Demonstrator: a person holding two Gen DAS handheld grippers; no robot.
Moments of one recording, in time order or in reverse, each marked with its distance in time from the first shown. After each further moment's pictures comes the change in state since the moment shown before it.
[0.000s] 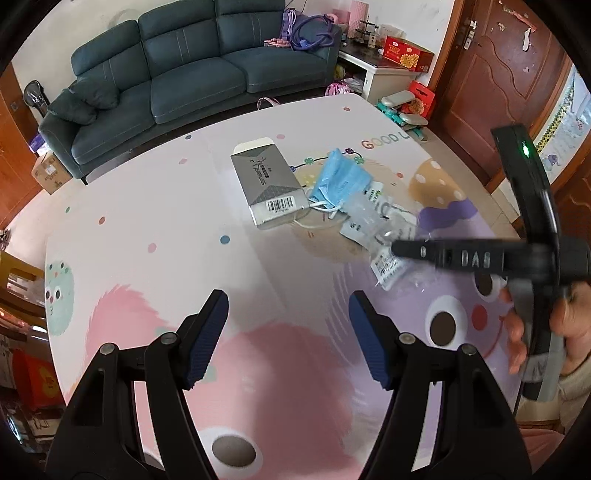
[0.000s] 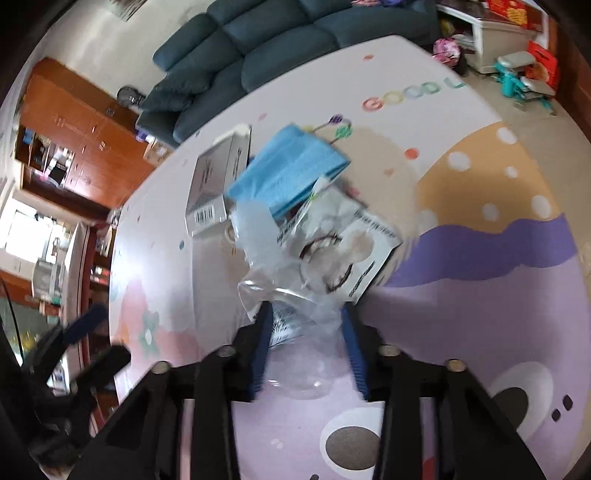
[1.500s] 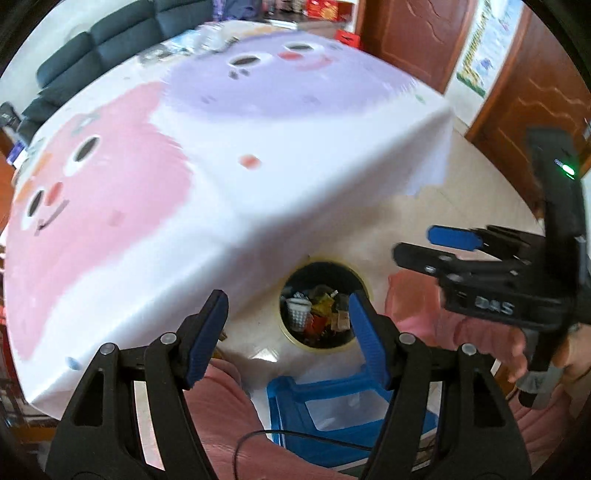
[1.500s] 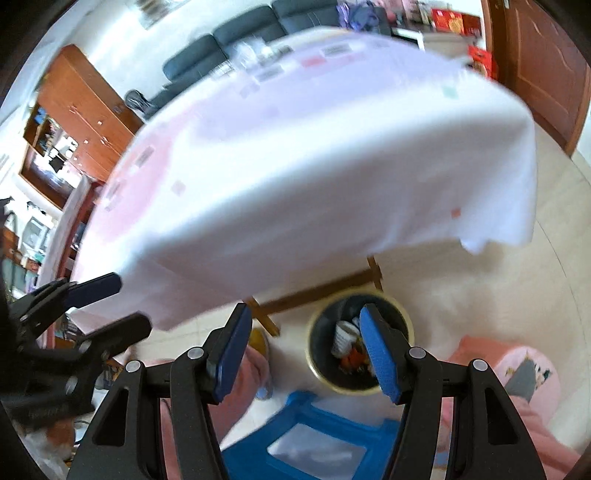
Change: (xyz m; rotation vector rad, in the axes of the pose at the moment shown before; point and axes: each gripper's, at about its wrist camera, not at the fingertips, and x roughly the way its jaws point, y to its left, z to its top) left arm -0.102 -0.180 -0.382 0.173 0.043 -0.061; right arm -0.103 -0.063 -0.472 -0.014 -0.208 -0.087
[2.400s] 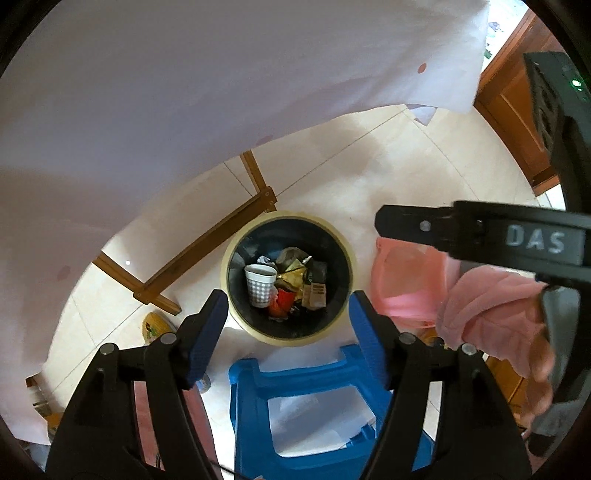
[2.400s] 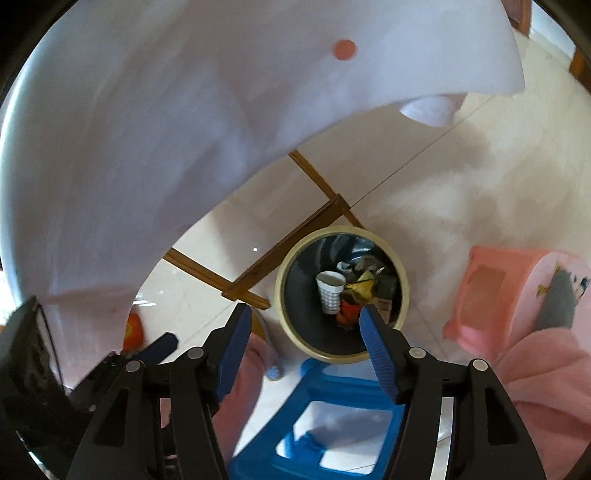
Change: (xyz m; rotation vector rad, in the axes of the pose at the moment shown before) left arm 0.170 -0.064 -0.030 0.014 0.207 -0.080; right arm 0.117 -0.118 -0.030 0.348 0.230 -0.029
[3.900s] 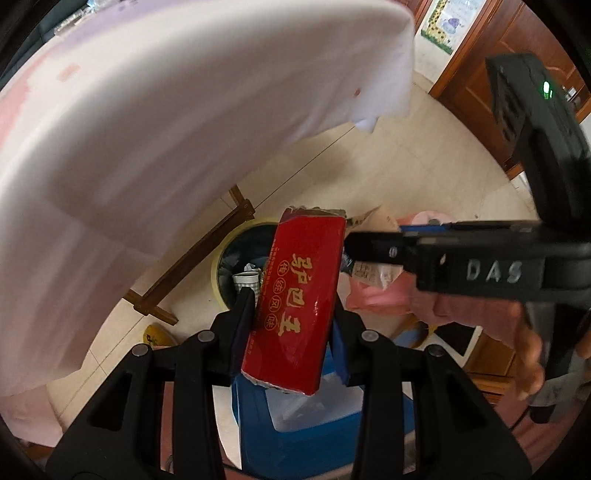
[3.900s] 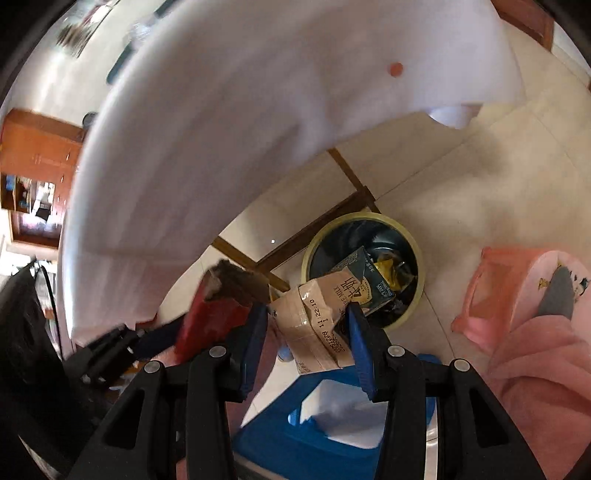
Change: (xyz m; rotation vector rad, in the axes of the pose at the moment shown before) left arm -0.054 -0.014 -0.015 0.096 -0.048 -0.057; right arm -0.041 0.007 -0.043 -0.048 0.020 0.077
